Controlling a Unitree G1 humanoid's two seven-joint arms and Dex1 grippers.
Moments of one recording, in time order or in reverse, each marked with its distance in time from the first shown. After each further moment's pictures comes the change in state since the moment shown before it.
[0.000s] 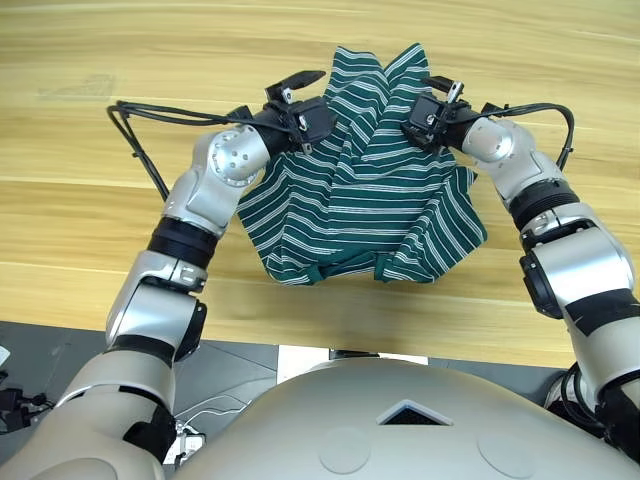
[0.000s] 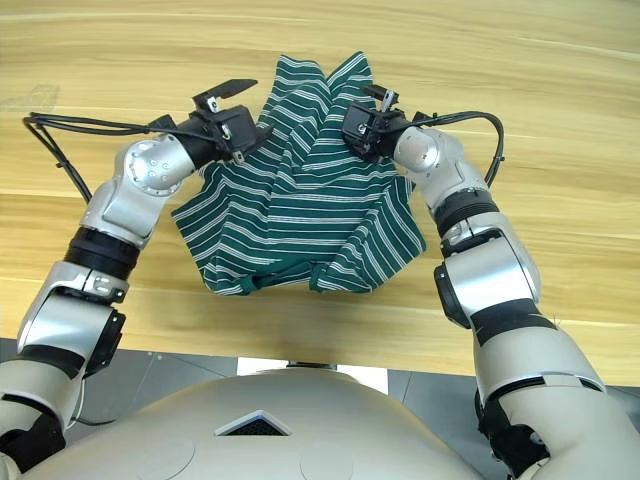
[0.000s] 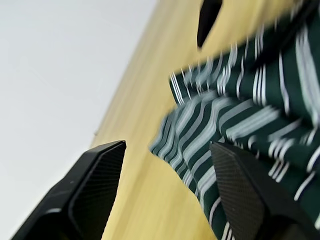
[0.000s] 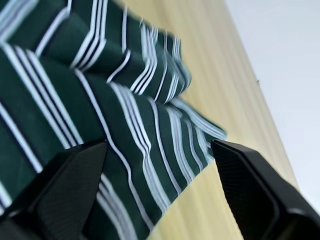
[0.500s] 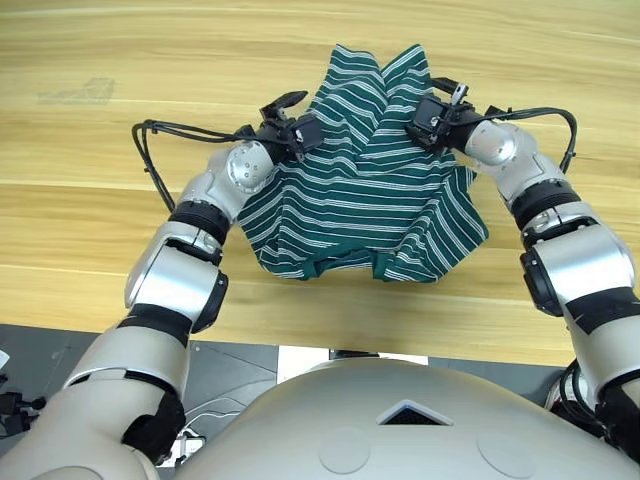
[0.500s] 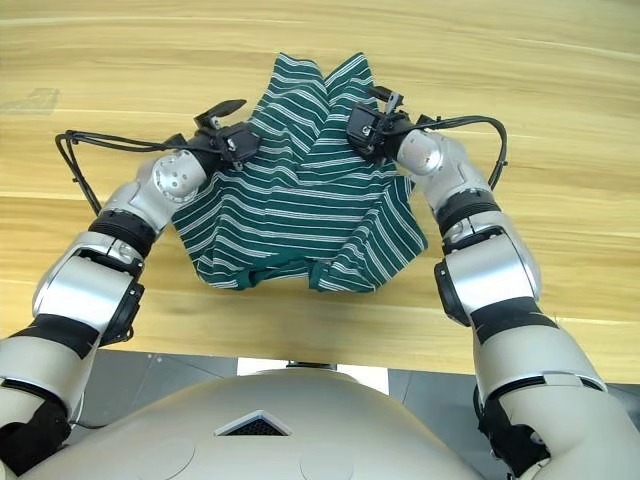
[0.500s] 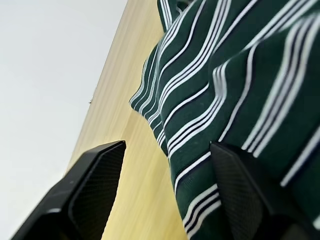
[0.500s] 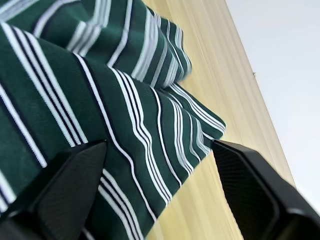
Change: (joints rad) left arm -0.123 -0.034 -0.049 0.521 0.092 -0.227 0.254; right arm 0.010 -0.022 -0.031 0.038 -0.013 -0.048 -0.021
